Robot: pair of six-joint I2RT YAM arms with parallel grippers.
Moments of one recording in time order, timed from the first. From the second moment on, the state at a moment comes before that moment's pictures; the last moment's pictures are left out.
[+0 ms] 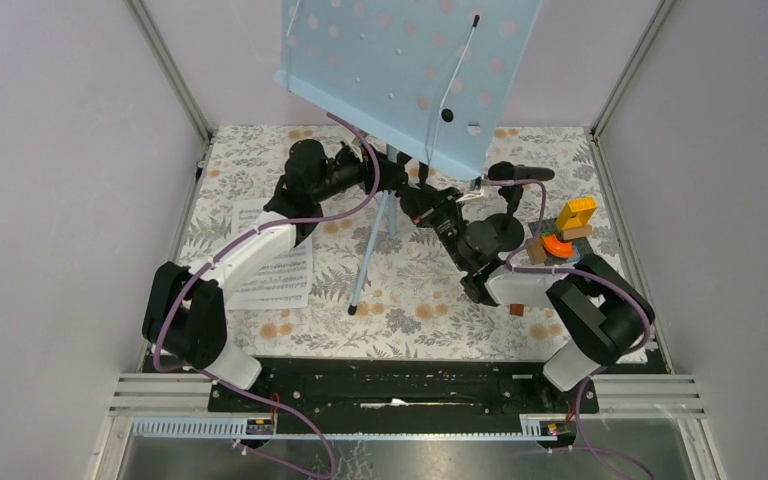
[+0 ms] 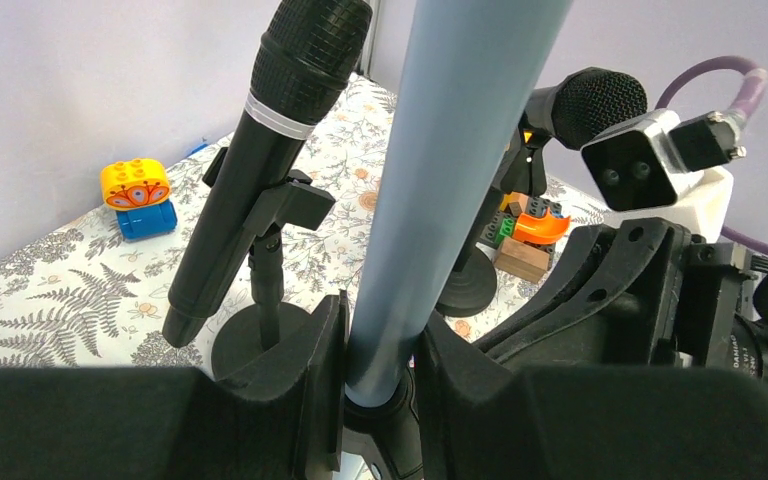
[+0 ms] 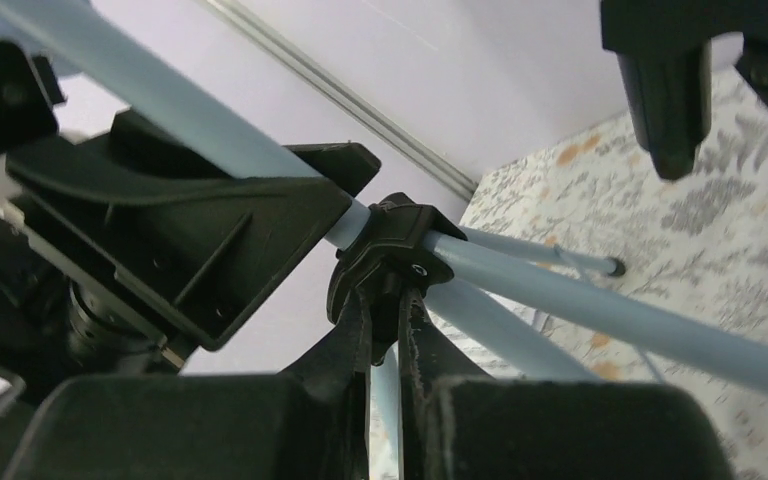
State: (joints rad) left arm -0.48 1.53 1.13 0.40 0.54 -0.18; right arm 0.70 1.57 0.65 1.15 0.18 0.98
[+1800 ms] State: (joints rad) left arm -0.48 1.53 1.14 0.39 0.52 -0.18; right arm 0.89 1.50 0.92 0.39 0.25 -1.44
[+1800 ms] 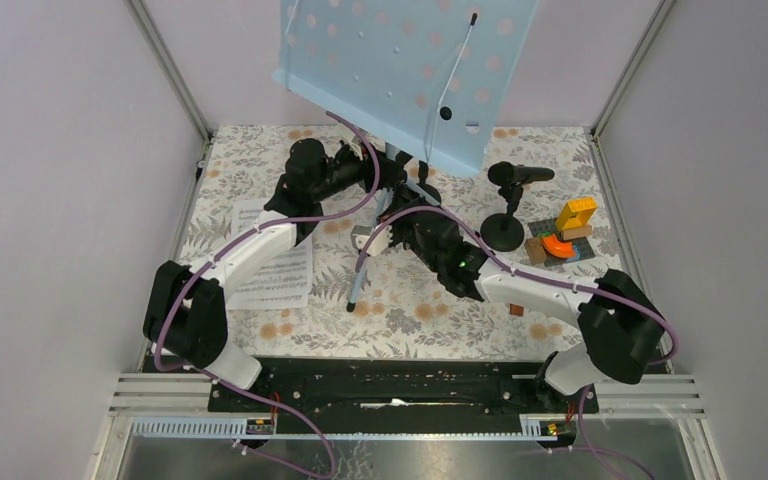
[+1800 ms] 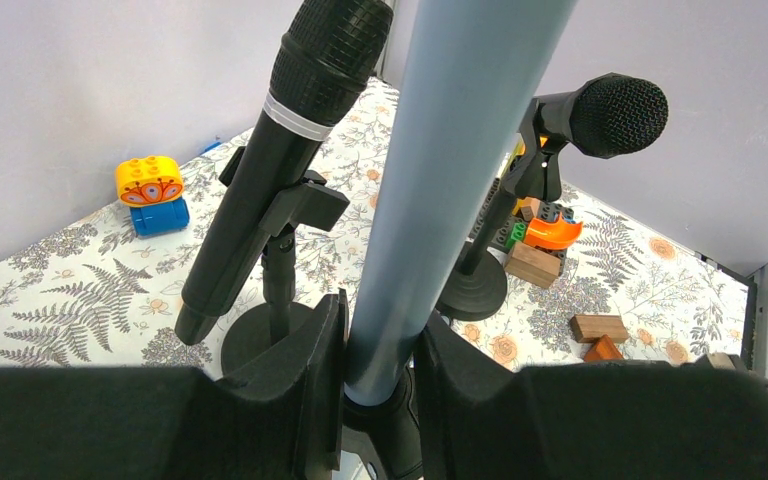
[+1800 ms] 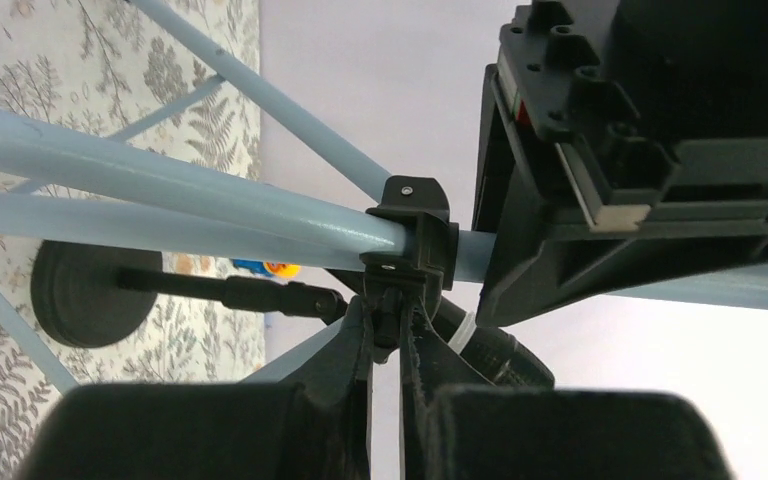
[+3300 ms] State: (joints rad) left arm -0.48 1.53 1.14 0.39 0.52 -0.18; right arm 0.83 1.28 0.84 0.13 0.41 0.59
